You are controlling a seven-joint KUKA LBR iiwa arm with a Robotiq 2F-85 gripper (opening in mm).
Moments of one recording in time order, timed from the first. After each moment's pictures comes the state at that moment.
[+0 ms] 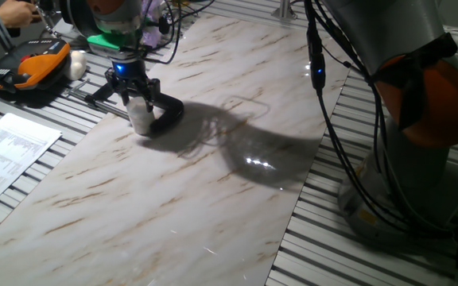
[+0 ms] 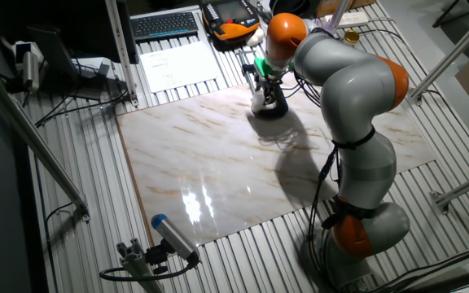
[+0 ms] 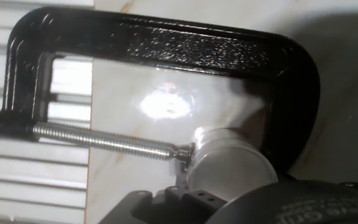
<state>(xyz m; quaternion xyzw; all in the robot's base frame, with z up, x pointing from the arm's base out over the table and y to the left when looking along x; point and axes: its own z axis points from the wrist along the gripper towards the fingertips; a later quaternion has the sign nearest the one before) 0.656 0.031 0.092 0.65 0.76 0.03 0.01</state>
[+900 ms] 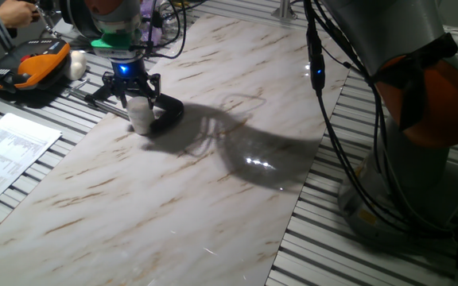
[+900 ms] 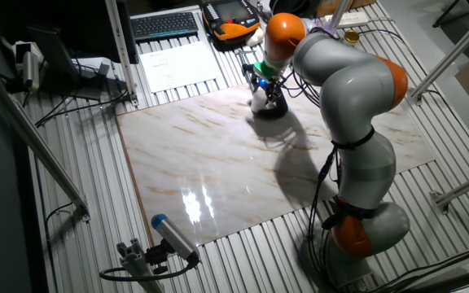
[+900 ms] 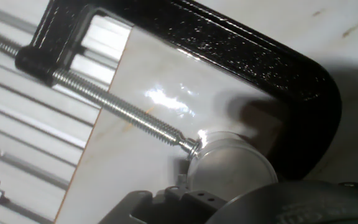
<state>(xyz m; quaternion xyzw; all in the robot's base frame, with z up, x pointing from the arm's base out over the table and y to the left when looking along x) 0.656 0.031 0.093 0.52 0.85 0.02 0.01</state>
